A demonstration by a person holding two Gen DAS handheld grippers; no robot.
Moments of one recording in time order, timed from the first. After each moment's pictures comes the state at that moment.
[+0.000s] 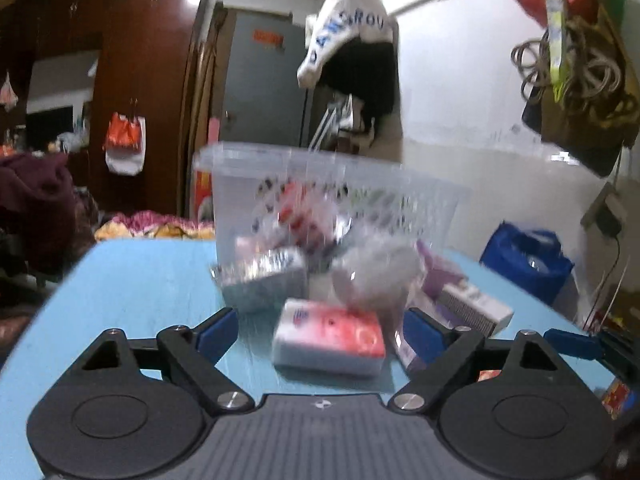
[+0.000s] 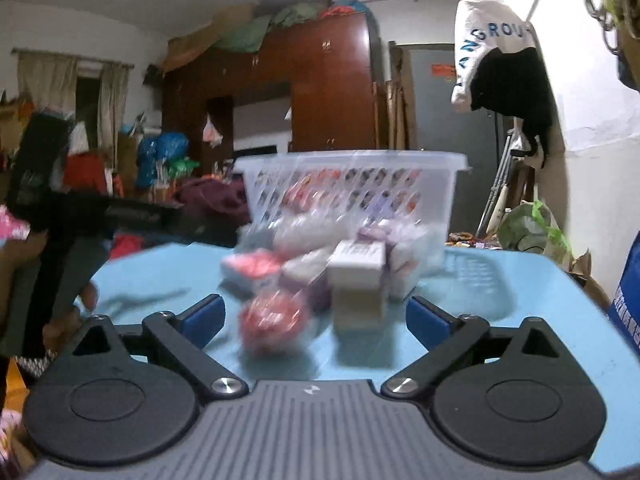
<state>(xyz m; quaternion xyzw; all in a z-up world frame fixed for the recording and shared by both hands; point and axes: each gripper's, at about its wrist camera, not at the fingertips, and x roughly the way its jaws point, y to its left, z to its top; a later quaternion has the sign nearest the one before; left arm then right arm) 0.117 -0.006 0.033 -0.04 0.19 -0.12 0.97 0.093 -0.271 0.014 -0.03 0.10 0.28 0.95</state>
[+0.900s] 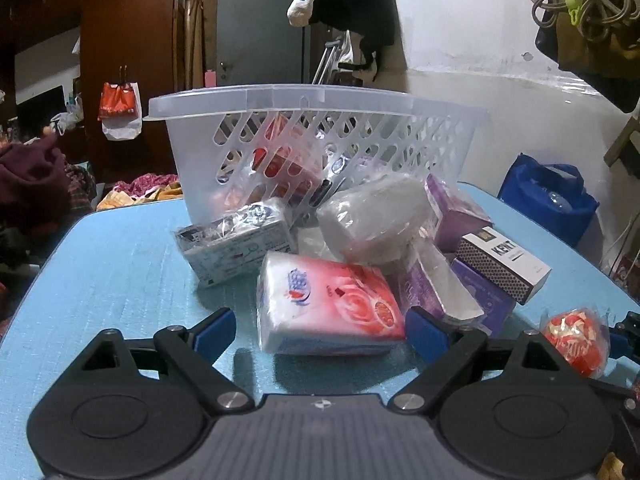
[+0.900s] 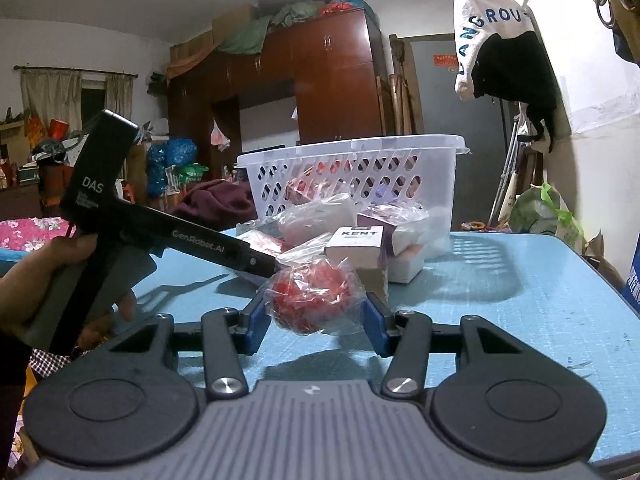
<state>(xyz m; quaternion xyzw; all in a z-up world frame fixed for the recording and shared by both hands) 0.139 -0.033 0.021 0.01 0.27 -0.10 0.96 0.081 -0.289 -0.001 0.01 0.11 0.30 0.95</state>
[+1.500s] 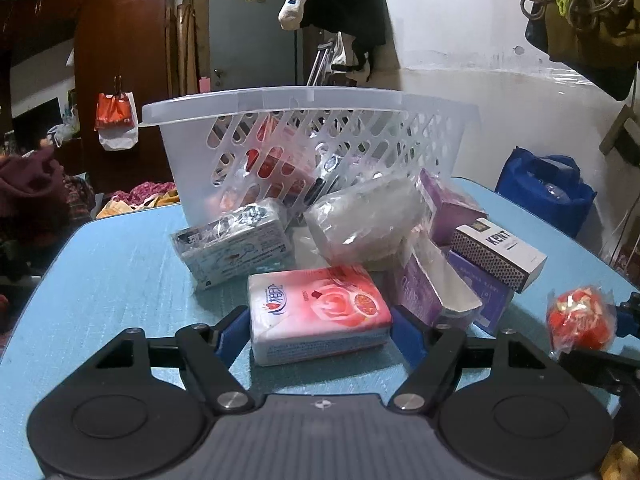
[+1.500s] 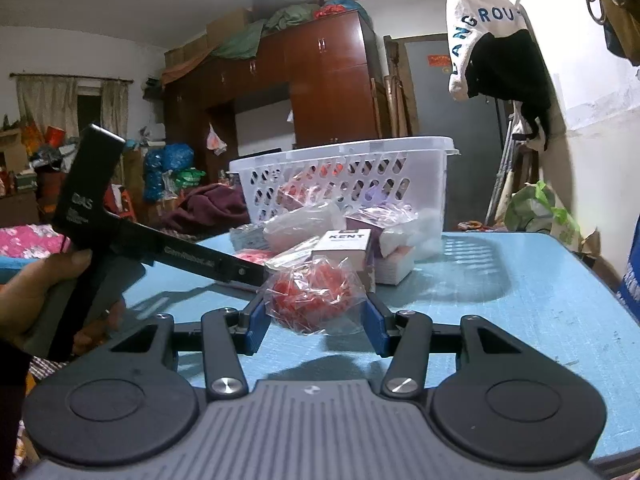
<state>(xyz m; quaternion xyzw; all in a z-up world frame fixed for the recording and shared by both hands) 0.137 -0.037 0.022 0.03 0.26 -0.11 0.96 0.080 -0.298 0.002 0.02 0.11 0.30 0.95</state>
